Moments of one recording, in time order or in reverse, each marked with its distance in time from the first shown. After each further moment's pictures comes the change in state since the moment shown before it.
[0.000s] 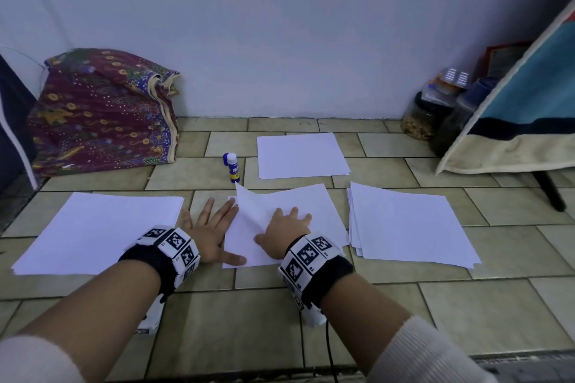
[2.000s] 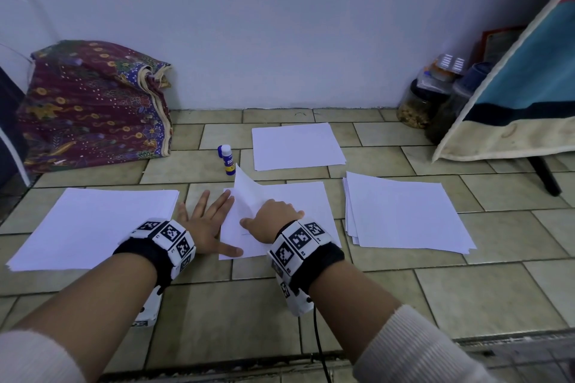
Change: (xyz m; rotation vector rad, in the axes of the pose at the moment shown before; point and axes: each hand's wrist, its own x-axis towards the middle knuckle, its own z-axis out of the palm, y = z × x) left_hand 0.006 -0.003 0.004 0.029 -0.012 -0.051; right_hand -0.005 -0.012 -0.006 0.140 0.003 0.005
